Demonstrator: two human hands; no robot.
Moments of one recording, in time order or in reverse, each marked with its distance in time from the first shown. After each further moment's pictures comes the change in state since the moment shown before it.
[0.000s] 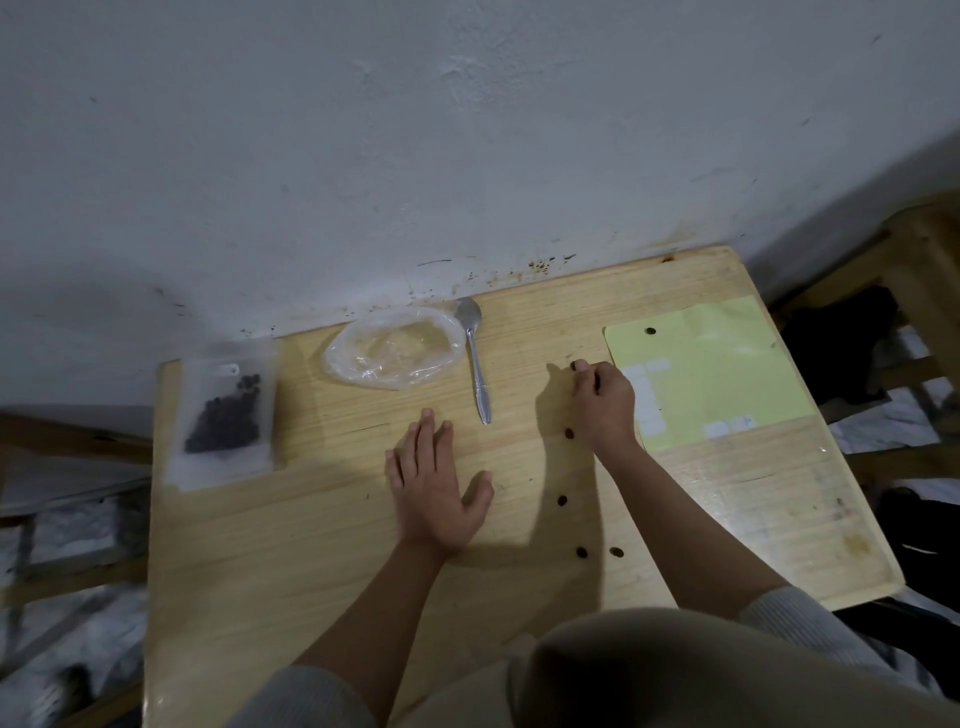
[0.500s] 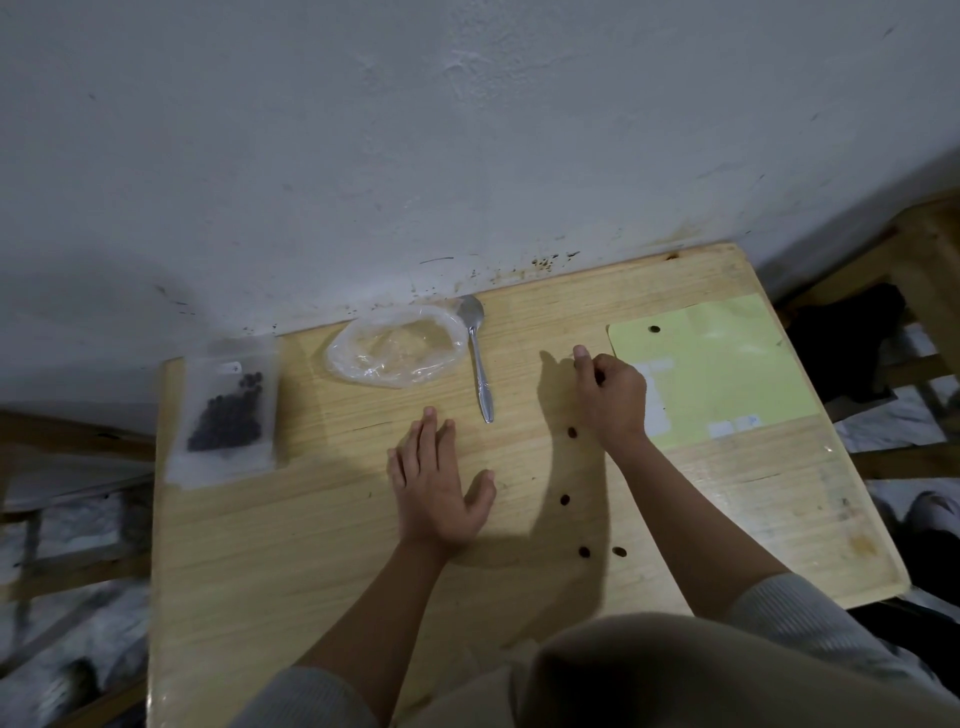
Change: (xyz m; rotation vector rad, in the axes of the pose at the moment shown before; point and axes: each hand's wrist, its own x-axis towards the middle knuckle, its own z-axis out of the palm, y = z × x) left_hand 0.000 0.000 0.000 -0.001 -0.012 -0.001; right_hand 0.008 -0.003 -0.003 -0.102 0.034 -0.094
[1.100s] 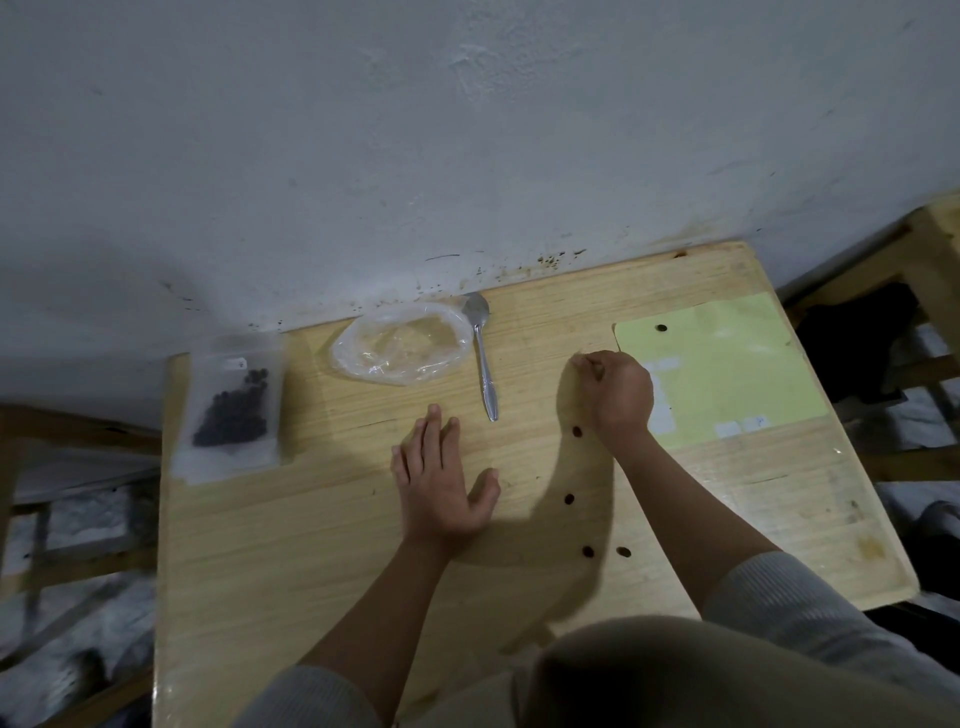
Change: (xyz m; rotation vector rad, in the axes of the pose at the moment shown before) left_hand 0.001 0.000 -0.001 -0.010 -0.005 -0.002; right_hand 0.008 0.002 0.004 -0.305 -0.006 0.011
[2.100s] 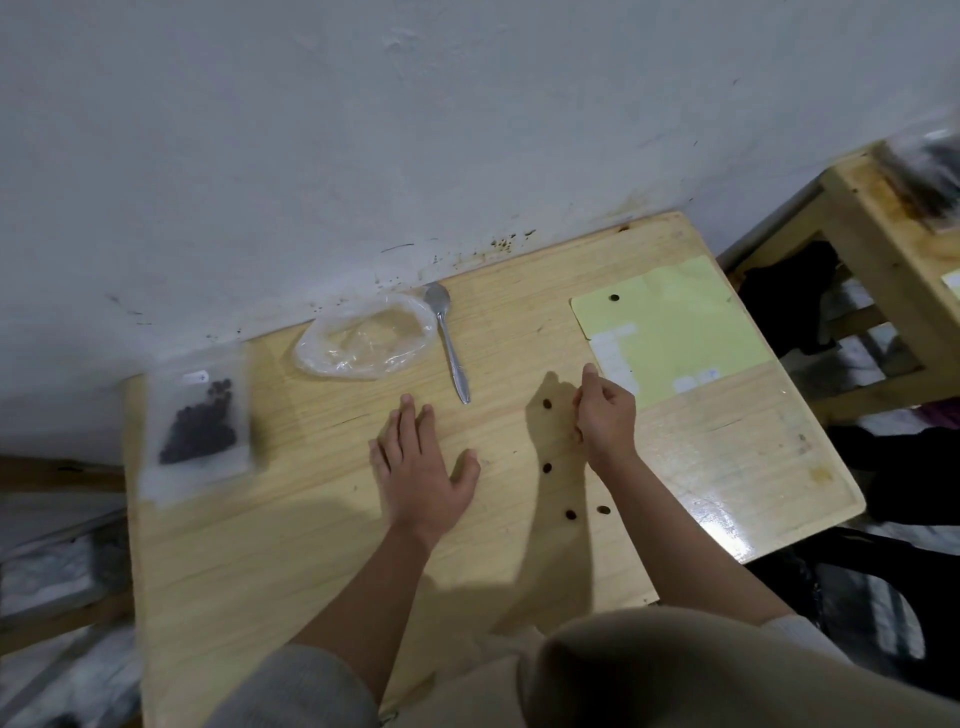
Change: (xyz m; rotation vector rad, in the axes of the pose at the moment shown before) left_hand -0.001 -0.001 0.000 0.055 -0.003 0.012; right_hand -0.063 0.024 -0.011 0.733 0.010 0.379
